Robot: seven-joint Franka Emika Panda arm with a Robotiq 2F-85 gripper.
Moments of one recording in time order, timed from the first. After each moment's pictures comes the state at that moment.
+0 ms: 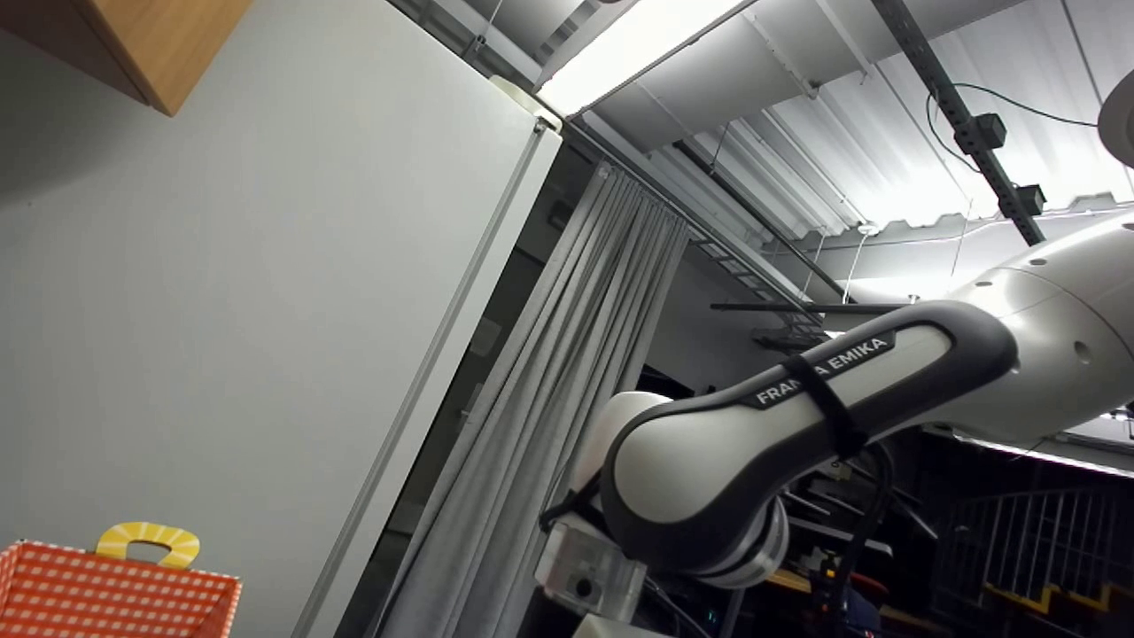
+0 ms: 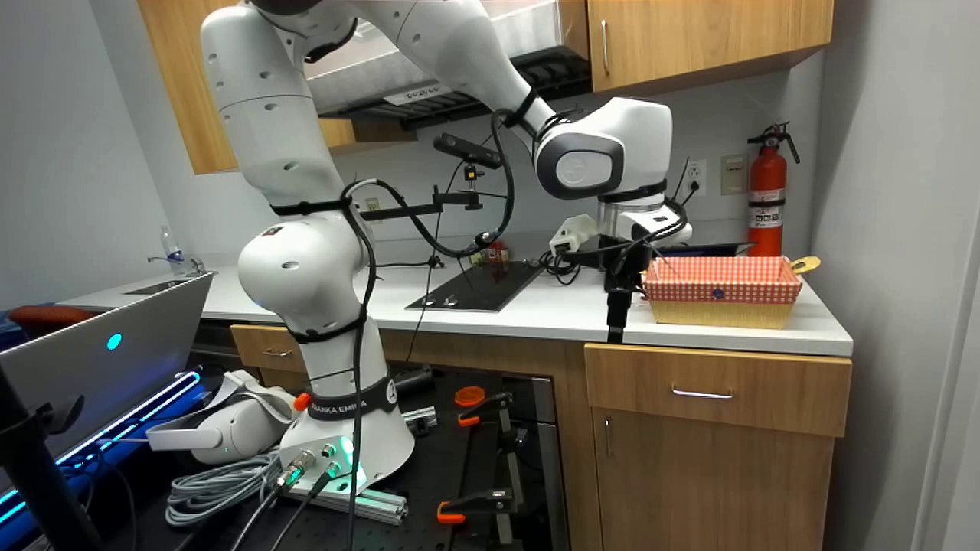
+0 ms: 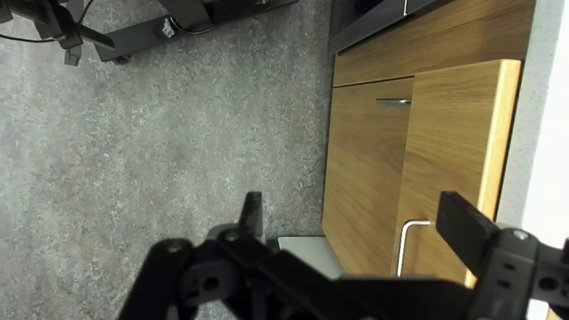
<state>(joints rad) 0.04 -0.08 0.13 -2.53 0.22 2.37 0.28</state>
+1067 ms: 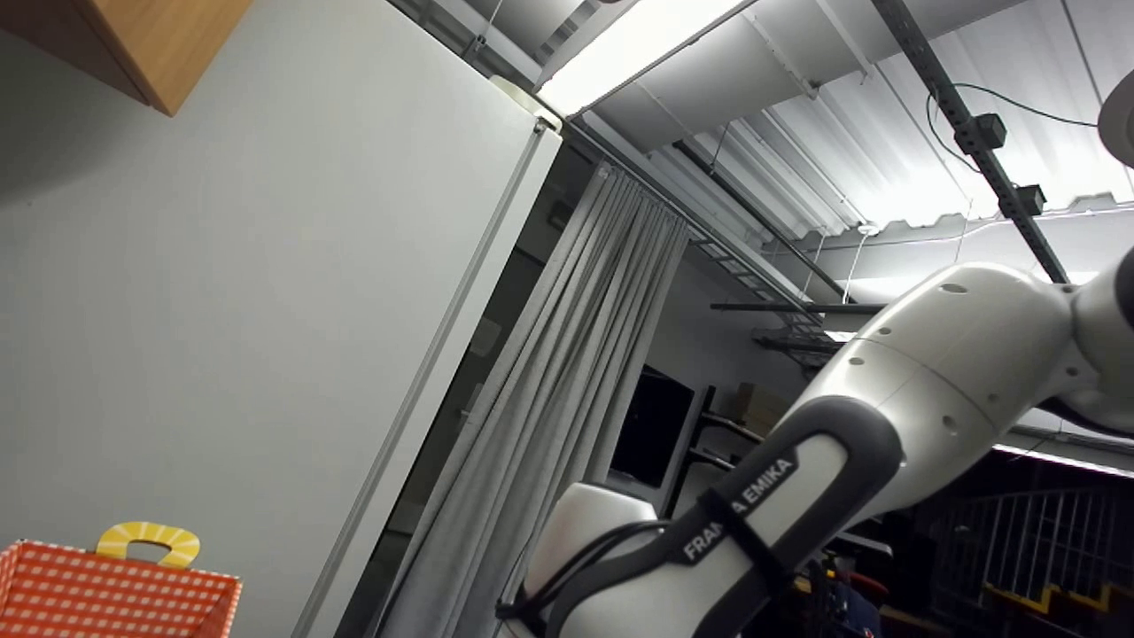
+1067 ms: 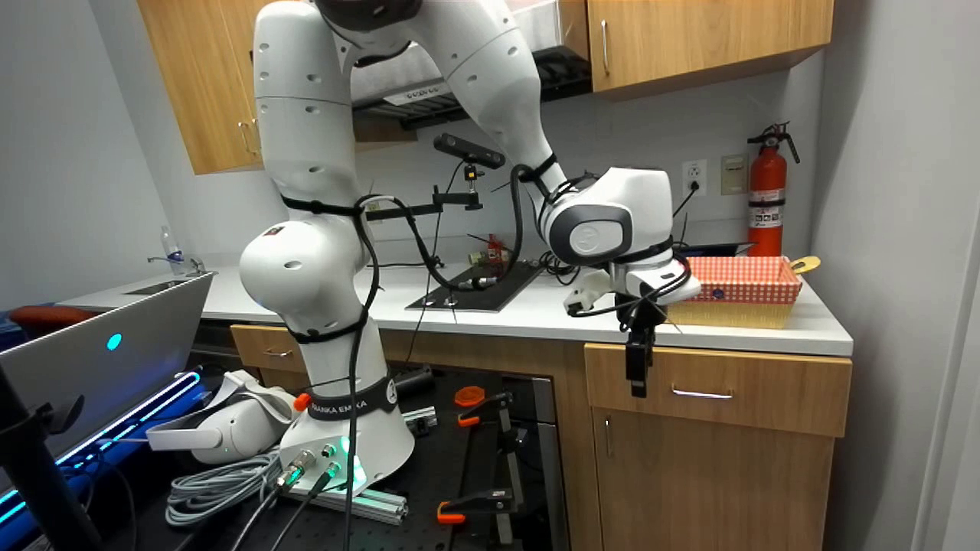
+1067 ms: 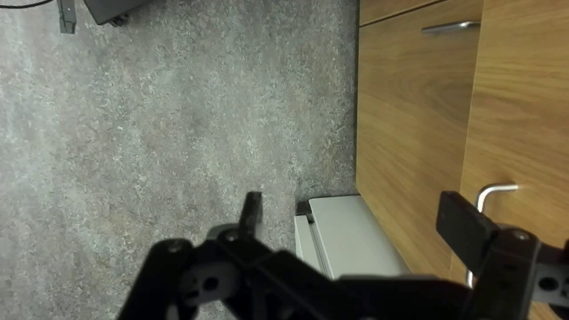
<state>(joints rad) 0.06 0.18 0.09 -2.54 0.06 2.75 0.49</state>
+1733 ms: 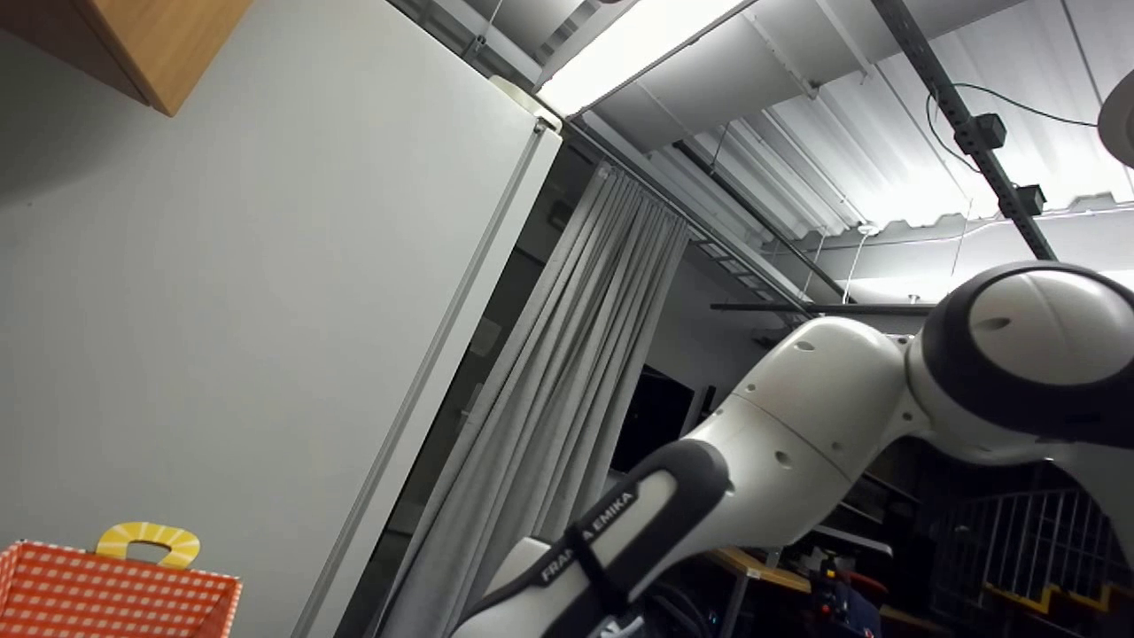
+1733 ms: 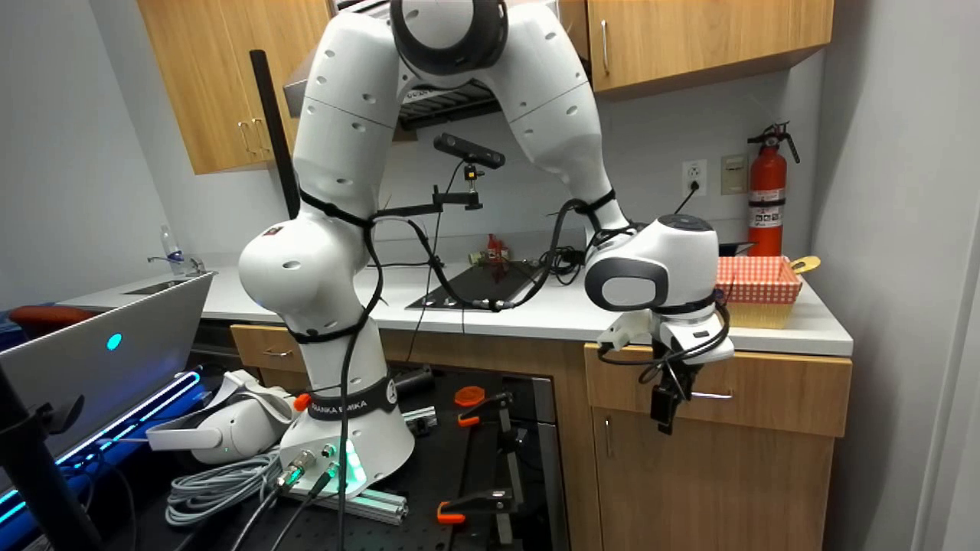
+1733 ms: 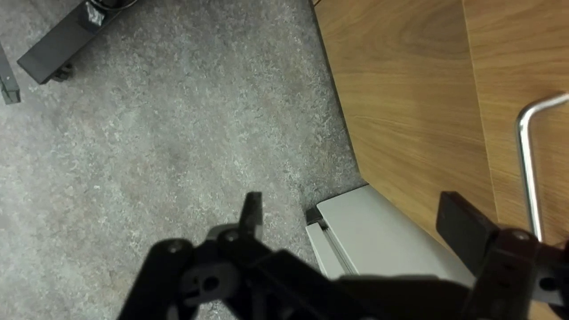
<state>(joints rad) 0.05 0.48 0.09 -2.33 0.32 2.83 0.48</state>
